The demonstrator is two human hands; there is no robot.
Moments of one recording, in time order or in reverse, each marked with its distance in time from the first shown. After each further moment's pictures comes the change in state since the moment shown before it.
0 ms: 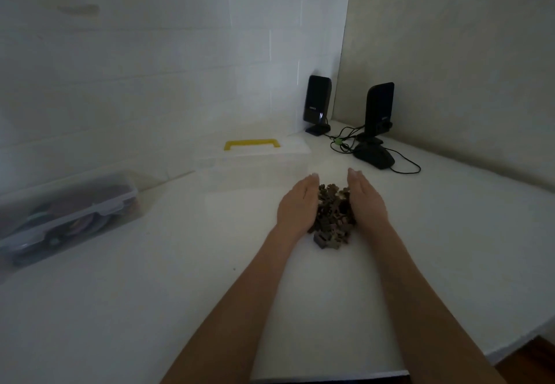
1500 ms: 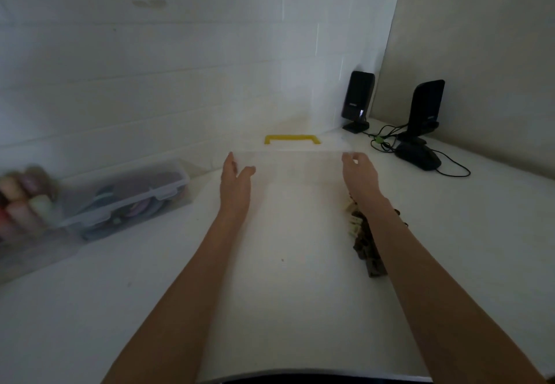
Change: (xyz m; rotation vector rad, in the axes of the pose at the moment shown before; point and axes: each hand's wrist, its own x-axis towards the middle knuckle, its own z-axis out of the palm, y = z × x) left_hand -0.010 -0.065 -0.153 -0.416 0.507 -0.166; right_hand 0.009 -0.082 0.066 0.156 -0.025 0.086
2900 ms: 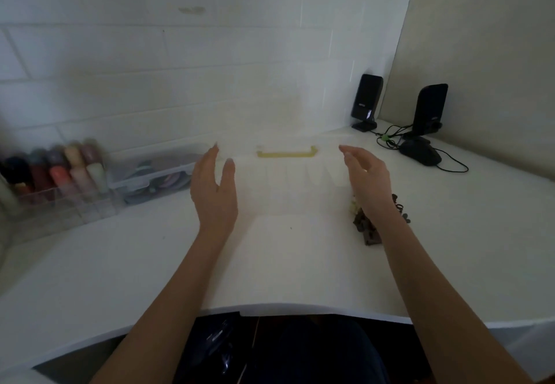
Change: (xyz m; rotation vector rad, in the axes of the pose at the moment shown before) left_hand -0.090 0.017 -0.071 0.170 0.304 0.411; right_hand -0.091 -0.012 -0.031 0.103 -0.039 -0.333
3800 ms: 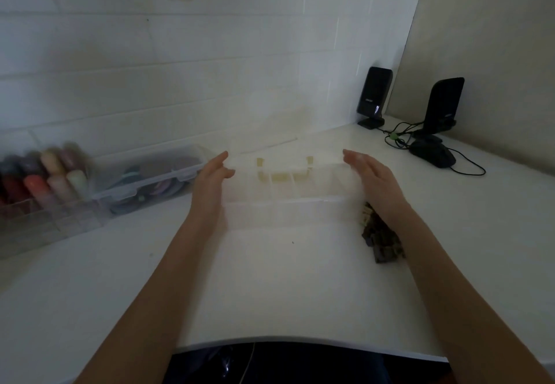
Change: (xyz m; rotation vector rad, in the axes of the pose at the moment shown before) left_hand 0.042 -0.021 0.013 -0.231 -0.284 -0.380; right_hand 0.032 0.032 -0.003 -0.017 -0.245 -0.027
